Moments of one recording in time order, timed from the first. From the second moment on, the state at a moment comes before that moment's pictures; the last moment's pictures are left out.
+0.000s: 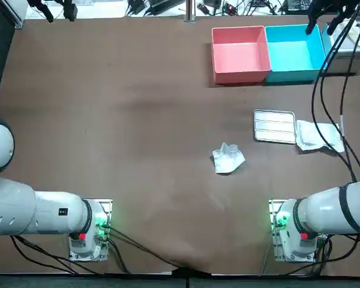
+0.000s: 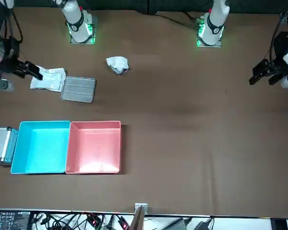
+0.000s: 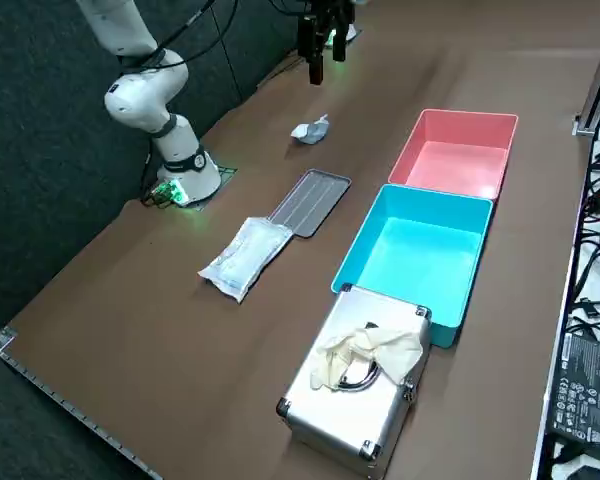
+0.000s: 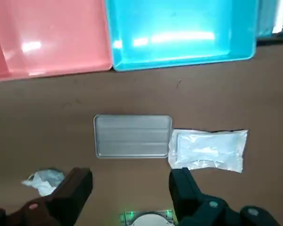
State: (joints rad) arm 0.08 0.02 -0.06 -1.64 0.00 1.50 0.08
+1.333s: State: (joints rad) arm 0.66 0.05 -0.04 -2.16 0.20 1.92 0.10
